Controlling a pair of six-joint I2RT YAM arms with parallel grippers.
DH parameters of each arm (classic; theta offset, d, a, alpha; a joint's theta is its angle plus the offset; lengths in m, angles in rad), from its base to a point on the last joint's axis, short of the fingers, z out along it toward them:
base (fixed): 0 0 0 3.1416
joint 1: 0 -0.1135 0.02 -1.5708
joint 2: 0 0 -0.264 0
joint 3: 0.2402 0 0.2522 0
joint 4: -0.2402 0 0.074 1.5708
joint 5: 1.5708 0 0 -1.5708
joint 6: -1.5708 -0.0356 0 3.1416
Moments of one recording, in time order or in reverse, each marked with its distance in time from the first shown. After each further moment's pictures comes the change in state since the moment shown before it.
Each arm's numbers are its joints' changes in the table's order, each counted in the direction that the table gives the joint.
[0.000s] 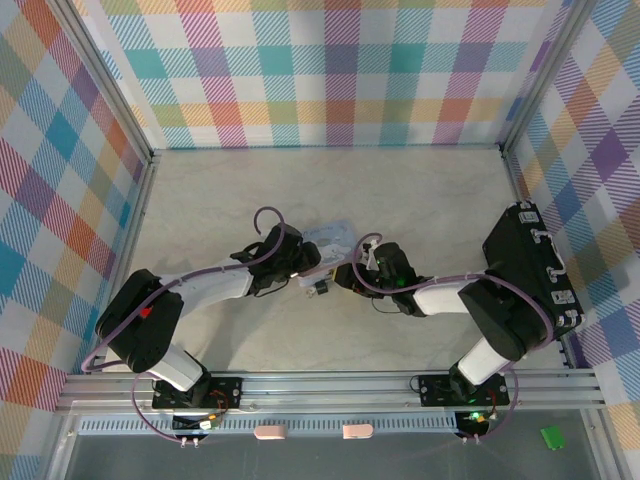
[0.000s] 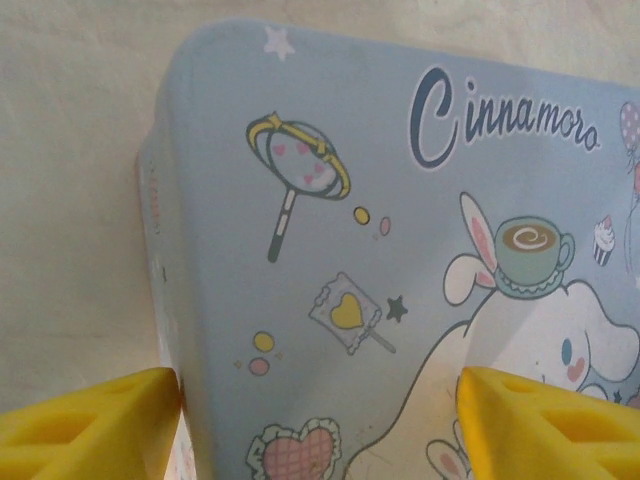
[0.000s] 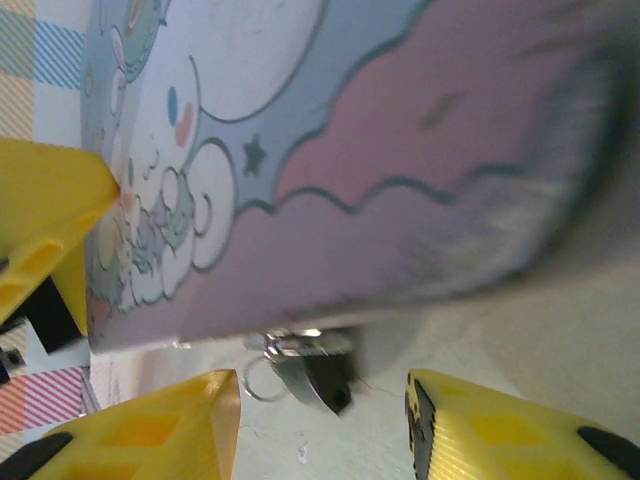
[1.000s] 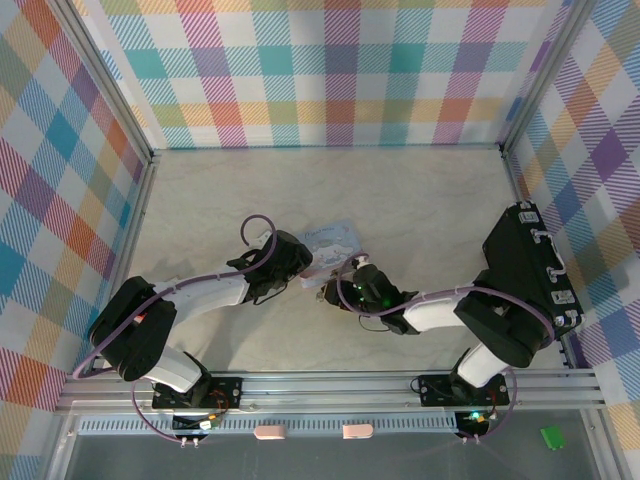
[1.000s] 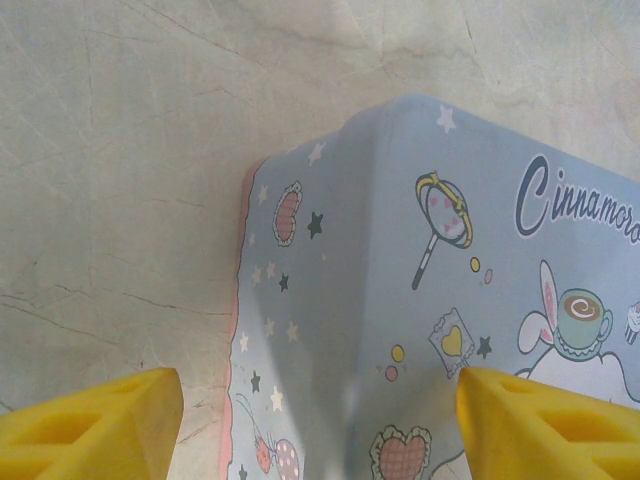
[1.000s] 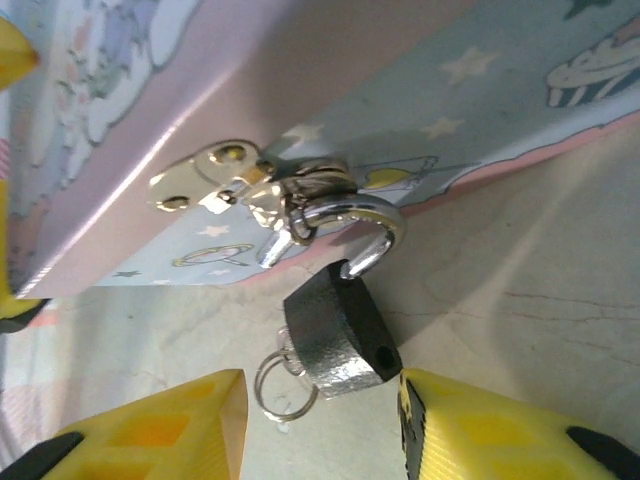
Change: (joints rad) left arm 0.007 0.054 -0.055 -0.016 -0.120 0.196; right arm -0.232 0.023 -0.005 -0.093 0.336 -0.049
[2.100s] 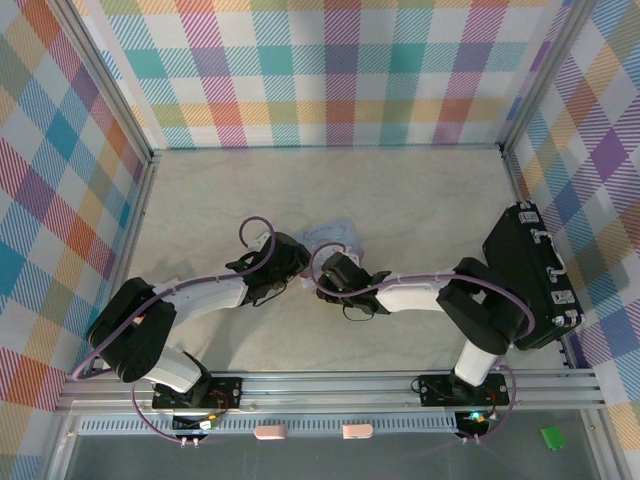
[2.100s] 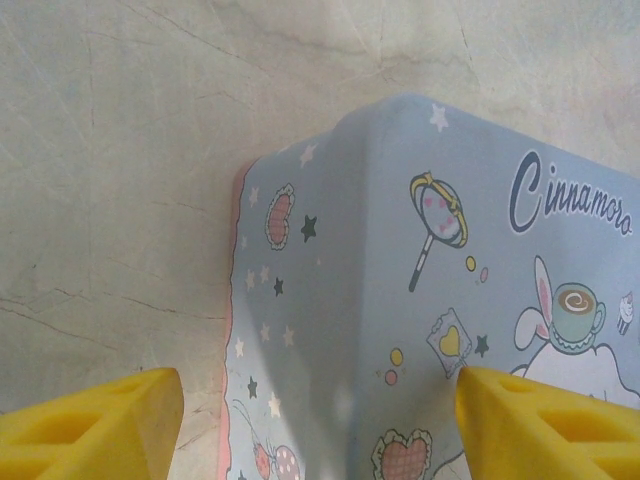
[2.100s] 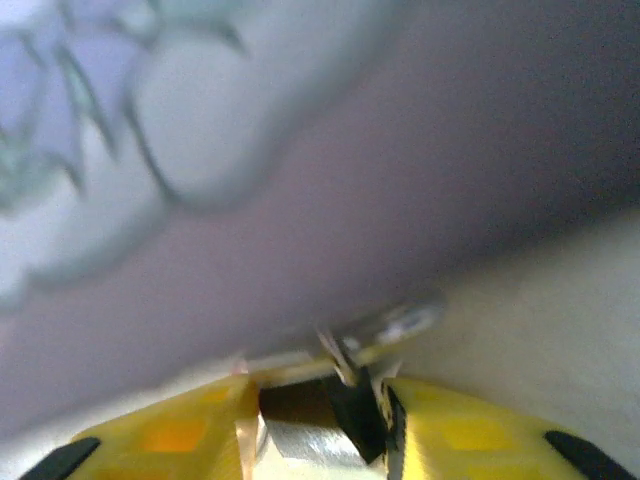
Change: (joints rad) left arm 0.000 0.008 -0.031 0.049 -0.002 0.011; right arm -0.045 -0.159 0.325 -0.411 0.147 0.023
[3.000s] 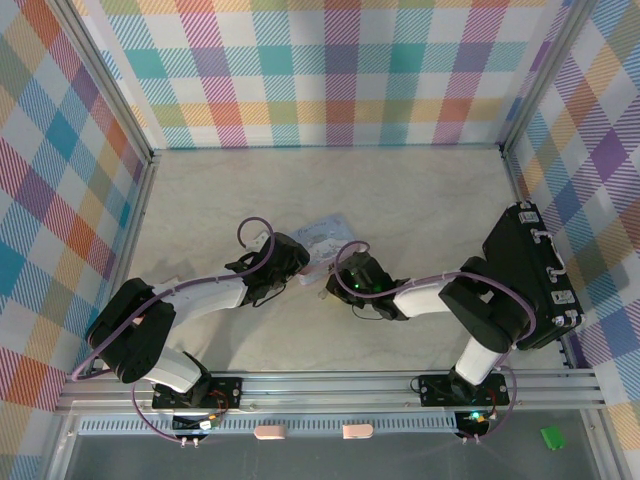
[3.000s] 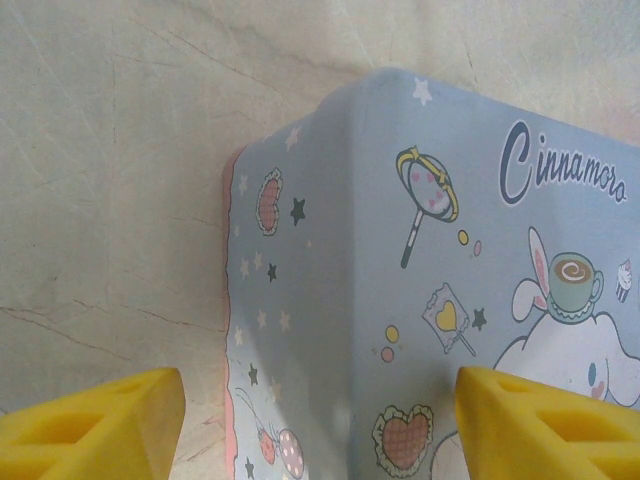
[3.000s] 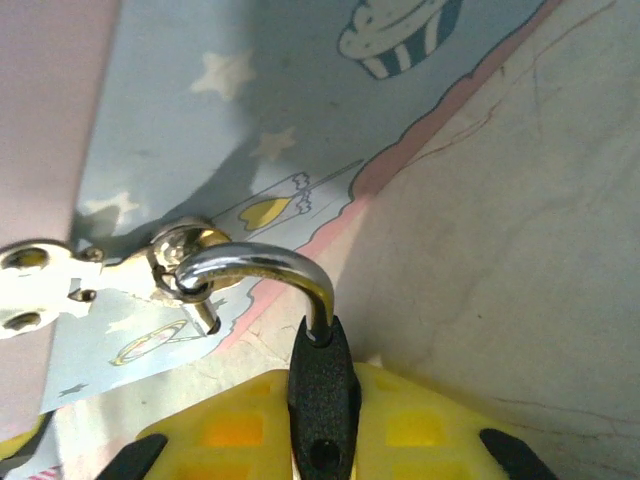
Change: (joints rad) left arm -0.001 0.005 -0.005 -0.001 -0.029 0.007; right arm 0.122 0.045 -0.230 0.393 -0.220 -0.230
